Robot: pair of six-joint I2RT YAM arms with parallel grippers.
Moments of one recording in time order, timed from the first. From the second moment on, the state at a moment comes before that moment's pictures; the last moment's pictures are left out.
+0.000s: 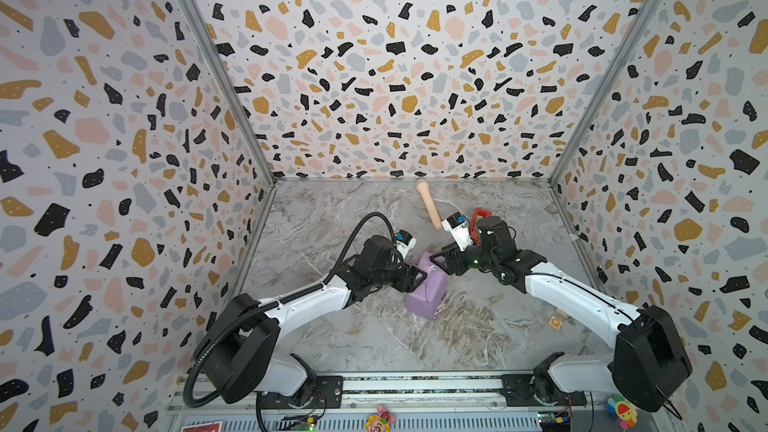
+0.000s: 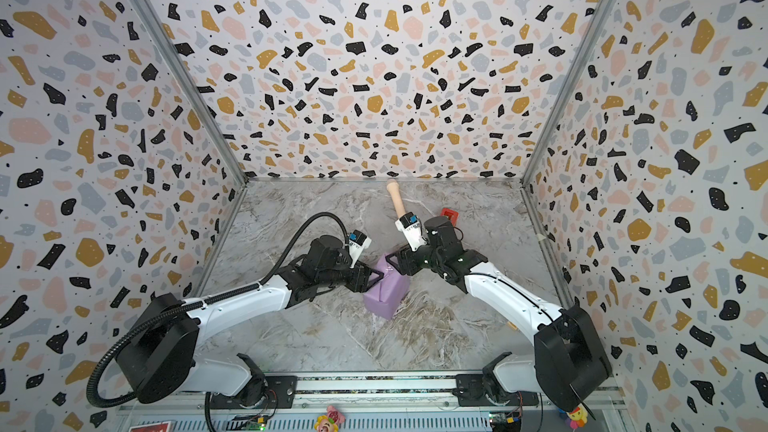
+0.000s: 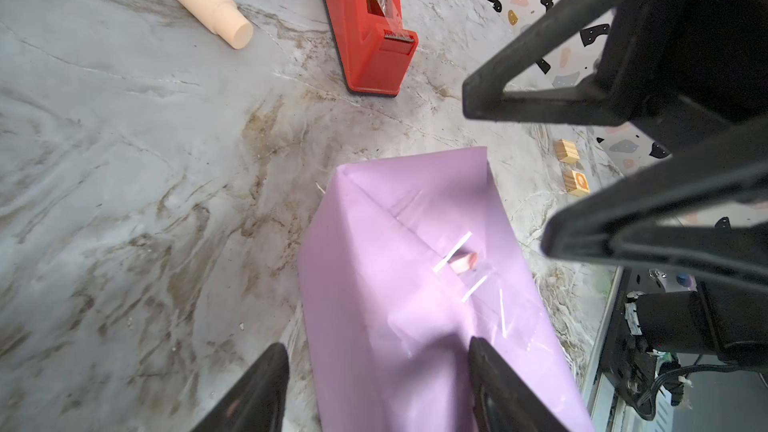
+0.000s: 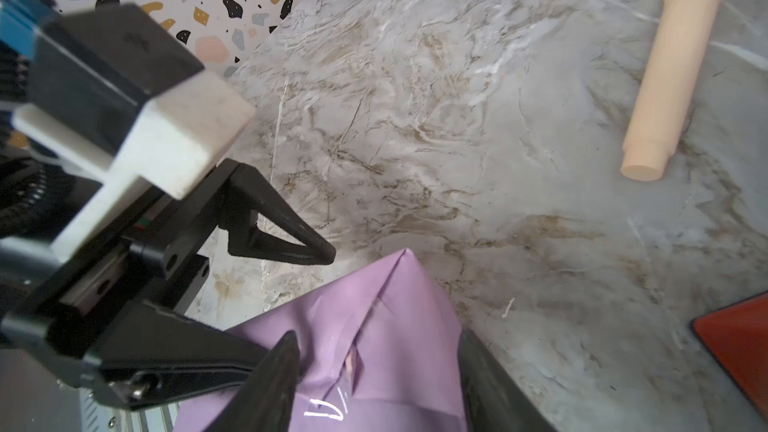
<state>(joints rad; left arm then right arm) -0.69 1.41 0.76 -0.01 0.33 -0.27 0.56 1.32 0.89 -0.18 -0.45 0.13</state>
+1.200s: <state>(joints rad) -0.69 1.41 0.76 -0.01 0.33 -0.27 0.56 1.38 0.84 -0.18 -0.58 0.30</state>
